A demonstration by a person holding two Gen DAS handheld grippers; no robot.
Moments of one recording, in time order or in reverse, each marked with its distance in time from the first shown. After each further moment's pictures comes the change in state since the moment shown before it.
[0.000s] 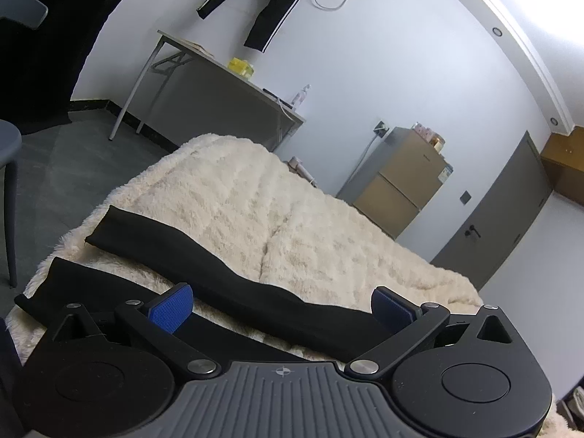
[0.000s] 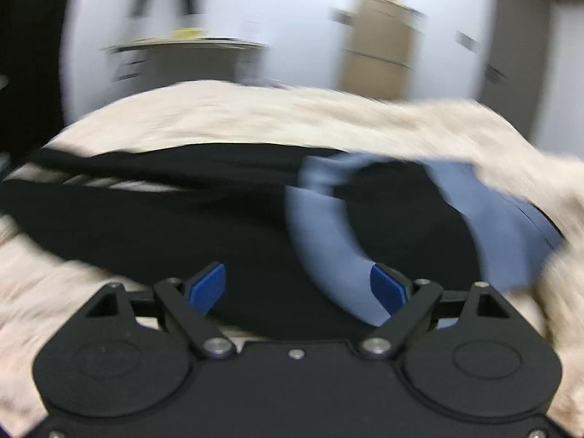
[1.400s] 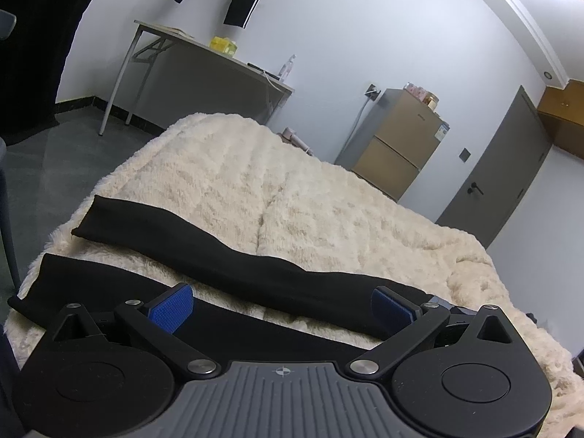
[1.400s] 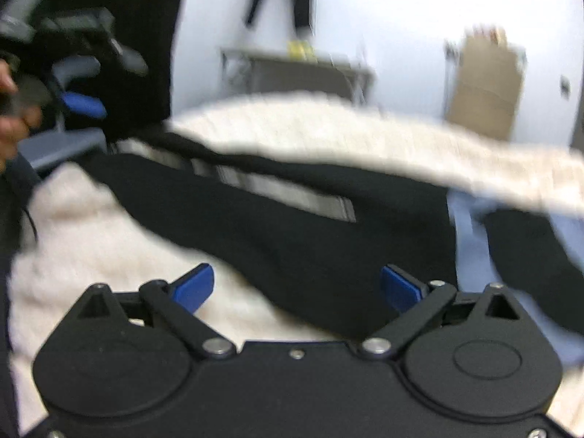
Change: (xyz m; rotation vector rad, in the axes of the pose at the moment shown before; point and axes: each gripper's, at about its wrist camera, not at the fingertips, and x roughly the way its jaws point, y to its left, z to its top) left arm 0.021 -0.014 -0.010 0.103 0.104 0.017; right arm 0.005 0.067 0.020 -0.085 -0.168 0.207
